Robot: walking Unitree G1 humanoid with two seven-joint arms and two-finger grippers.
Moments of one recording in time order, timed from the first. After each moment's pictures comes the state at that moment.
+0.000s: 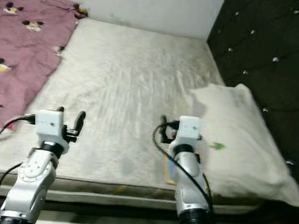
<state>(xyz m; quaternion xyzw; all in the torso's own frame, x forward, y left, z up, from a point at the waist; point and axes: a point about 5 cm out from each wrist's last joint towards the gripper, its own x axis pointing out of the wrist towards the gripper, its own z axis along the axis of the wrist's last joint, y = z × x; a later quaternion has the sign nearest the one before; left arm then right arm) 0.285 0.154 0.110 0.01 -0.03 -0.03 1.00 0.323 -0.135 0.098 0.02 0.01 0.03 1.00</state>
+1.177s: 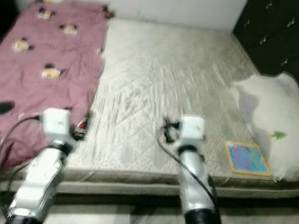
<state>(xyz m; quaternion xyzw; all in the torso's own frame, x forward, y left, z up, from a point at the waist) 0.287 0.136 0.109 -0.01 -0.02 -0.05 1.00 0.321 -0.148 0.091 0.01 0.03 0.02 1.00</state>
